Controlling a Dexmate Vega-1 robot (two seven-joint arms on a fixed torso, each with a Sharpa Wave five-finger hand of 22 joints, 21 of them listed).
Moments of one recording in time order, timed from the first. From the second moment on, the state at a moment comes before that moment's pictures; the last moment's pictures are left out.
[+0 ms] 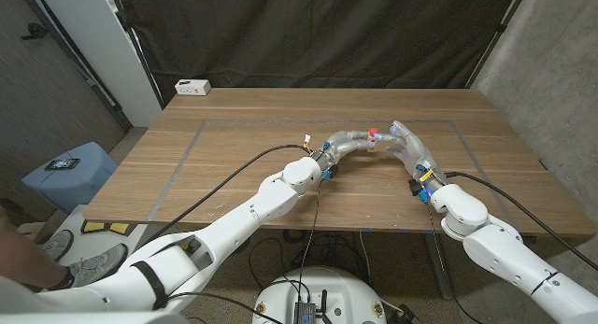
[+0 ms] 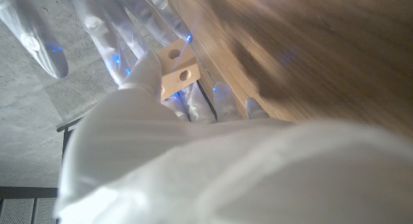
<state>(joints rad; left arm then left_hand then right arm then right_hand) 0.62 0.20 0.79 -1.25 -0.29 -0.07 0.03 1.03 0.03 0.31 -0.16 0.17 0.84 -0.18 0.20 0.18 0.83 -0.22 0.21 0.44 0.41 -0.04 0.20 0.19 0.07 0.14 0.20 0.18 -1.26 -0.74 -0.27 -1.86 0.56 0.15 -0.19 0.09 0.11 0.36 -0.07 0.19 0.90 0.02 0.22 0.17 -0.04 -0.09 0.20 0.17 -0.17 0.09 0.20 0.19 0.10 0.16 0.20 0.17</state>
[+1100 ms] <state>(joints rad) 0.61 0.20 0.79 -1.22 -0.28 -0.08 0.02 1.03 0.04 0.31 -0.15 0.18 0.84 -0.19 0.20 0.18 0.83 -0.22 0.21 0.44 0.41 -0.04 0.20 0.19 0.07 0.14 0.20 0.18 -1.28 -0.72 -0.24 -1.85 0.56 0.18 -0.23 0.12 0.11 0.38 -0.09 0.19 0.90 0.00 0.18 0.17 0.01 -0.07 0.19 0.17 -0.16 0.08 0.20 0.18 0.17 0.12 0.20 0.16</state>
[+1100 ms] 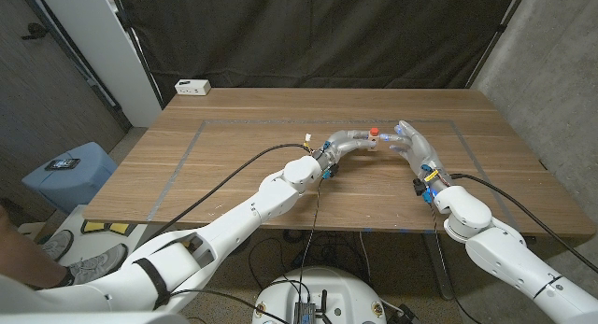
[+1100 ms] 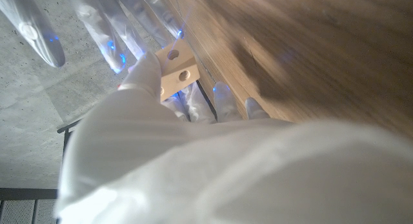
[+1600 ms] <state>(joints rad) 0.61 0.19 0.79 -1.22 -0.28 -0.08 0.03 1.03 0.03 0.31 -0.15 0.18 0.84 -0.19 0.20 0.18 0.83 -0.22 0.21 0.44 0.41 -0.04 0.20 0.19 0.07 0.14 0.20 0.18 -1.26 -0.71 -0.24 -1.83 0.56 0.19 -0.23 0.12 0.11 0.37 -0.10 0.19 0.80 -0.03 0.17 0.17 0.00 -0.06 0.18 0.17 -0.15 0.07 0.20 0.18 0.19 0.12 0.20 0.16</state>
